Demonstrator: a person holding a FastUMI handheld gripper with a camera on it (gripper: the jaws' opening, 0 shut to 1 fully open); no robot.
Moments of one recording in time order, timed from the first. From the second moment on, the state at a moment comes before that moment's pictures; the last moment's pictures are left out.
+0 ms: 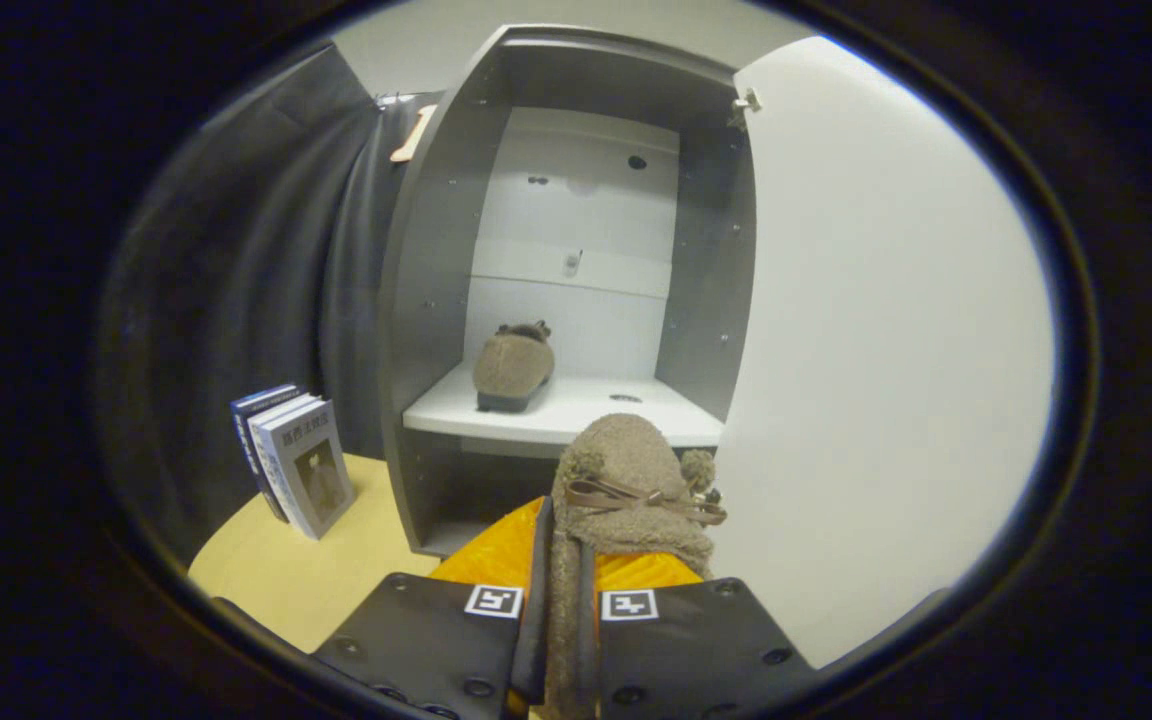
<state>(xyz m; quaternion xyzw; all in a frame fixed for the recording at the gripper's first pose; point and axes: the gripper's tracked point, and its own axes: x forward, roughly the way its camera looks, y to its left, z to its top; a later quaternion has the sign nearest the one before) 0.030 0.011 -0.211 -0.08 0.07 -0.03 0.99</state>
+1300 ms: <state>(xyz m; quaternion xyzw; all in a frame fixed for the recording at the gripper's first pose) 0.341 -0.032 -0.183 -0.06 0.12 -0.02 0.99</state>
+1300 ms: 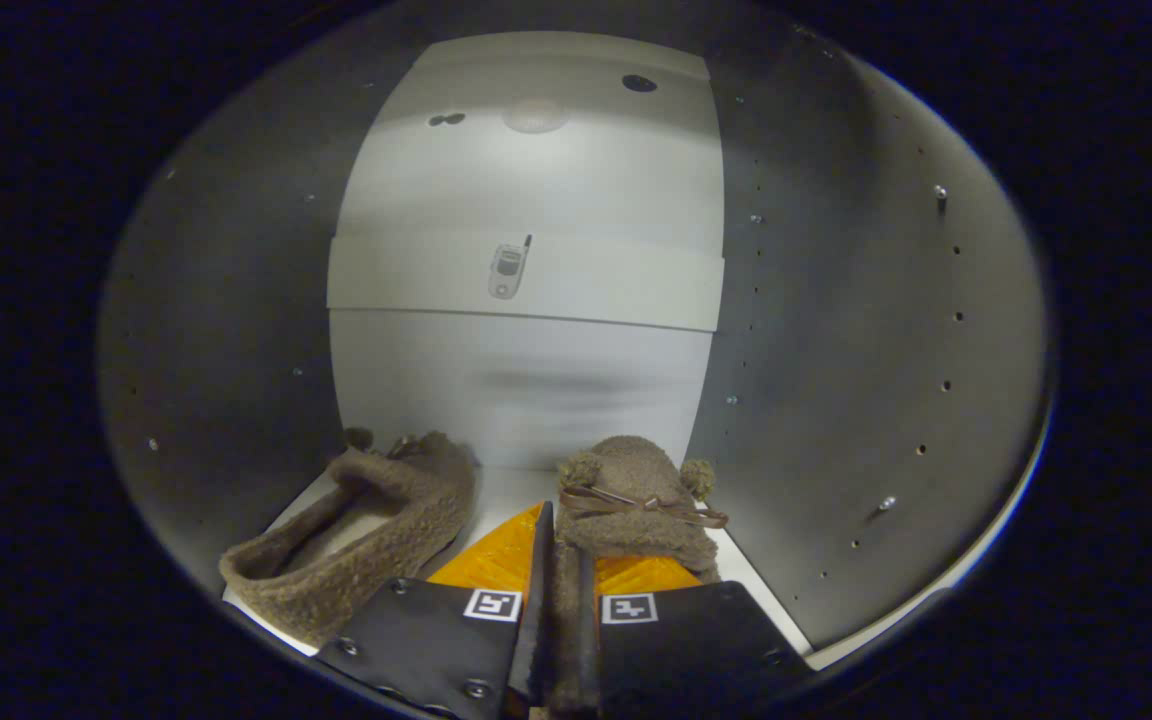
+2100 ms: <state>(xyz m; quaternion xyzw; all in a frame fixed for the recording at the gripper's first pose) 0.332 -0.037 -0.202 -0.05 0.22 -0.04 0.97</state>
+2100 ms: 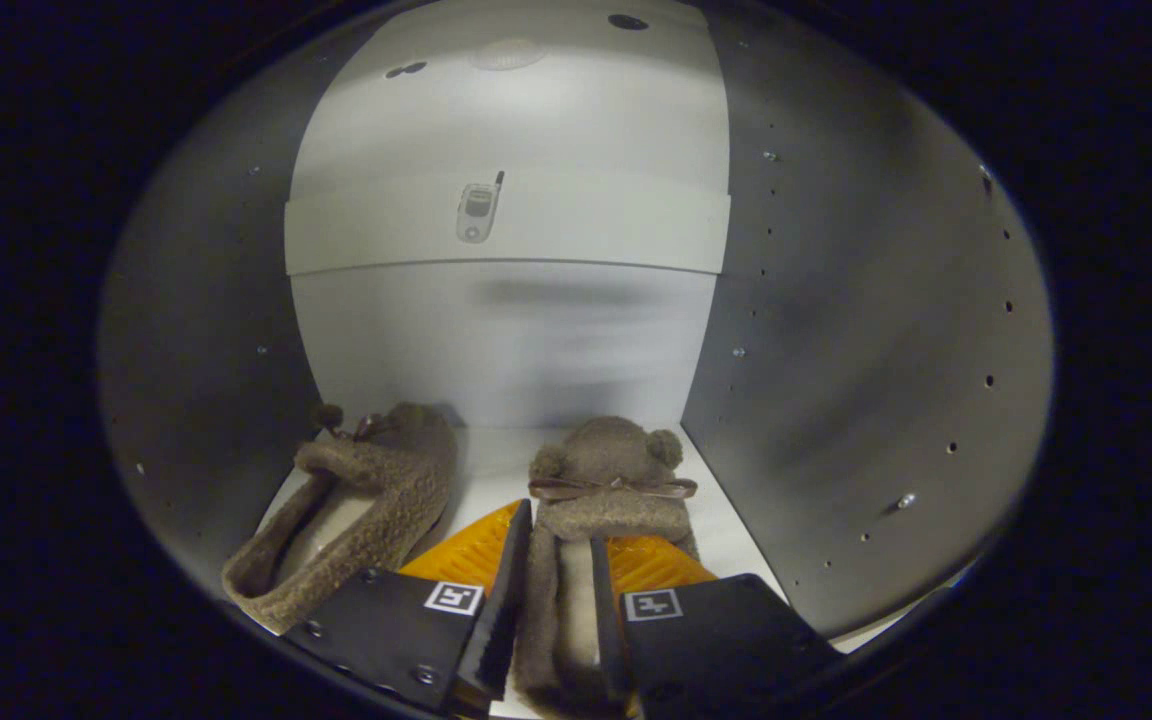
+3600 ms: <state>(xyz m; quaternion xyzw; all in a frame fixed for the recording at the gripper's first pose) -0.183 -0.188 -0.023 0.01 0.01 -0.14 0.99</state>
